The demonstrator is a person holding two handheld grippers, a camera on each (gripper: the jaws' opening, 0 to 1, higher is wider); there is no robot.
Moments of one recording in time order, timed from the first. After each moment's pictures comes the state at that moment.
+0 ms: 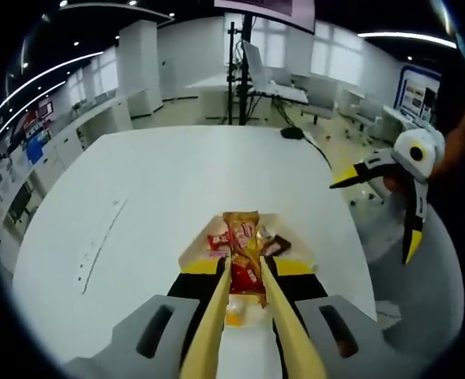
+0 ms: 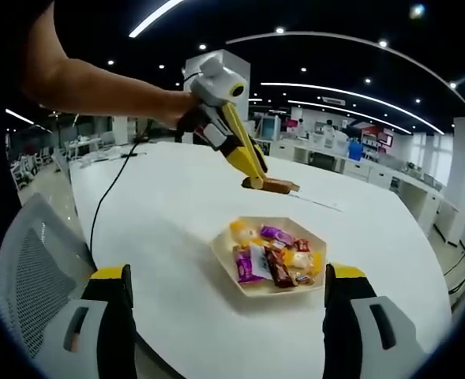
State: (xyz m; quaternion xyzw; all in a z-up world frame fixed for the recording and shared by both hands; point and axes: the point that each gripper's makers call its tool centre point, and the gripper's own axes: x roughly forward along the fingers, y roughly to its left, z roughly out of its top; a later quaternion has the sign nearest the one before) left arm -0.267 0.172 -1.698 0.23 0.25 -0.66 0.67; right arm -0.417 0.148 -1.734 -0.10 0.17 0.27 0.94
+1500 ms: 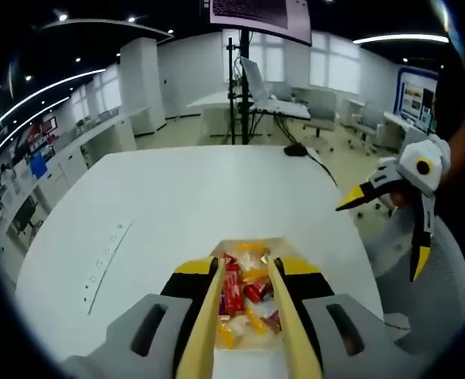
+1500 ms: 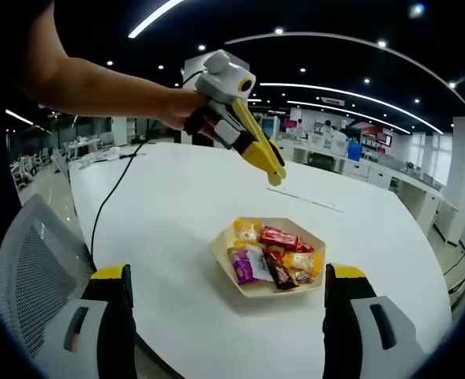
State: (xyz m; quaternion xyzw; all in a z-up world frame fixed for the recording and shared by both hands) left arm -0.262 0.156 -1.681 0.21 0.20 -0.66 0.69; right arm -0.417 0.147 -1.733 -0.10 0.17 0.26 0.94
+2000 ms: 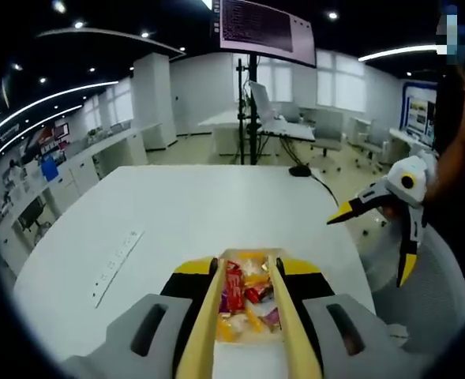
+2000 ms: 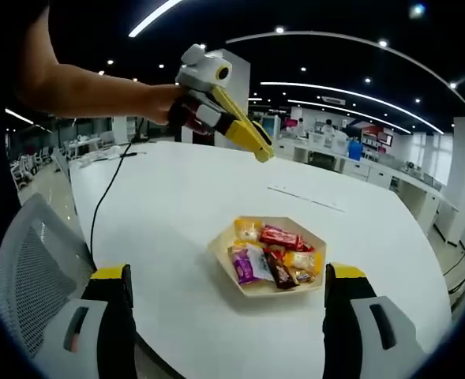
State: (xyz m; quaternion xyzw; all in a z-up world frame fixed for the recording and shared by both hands) left arm -0.268 0.192 -1.652 0.17 0.16 -0.65 0.72; right arm -0.417 0.147 -1.734 -0.10 0.17 0.27 0.94
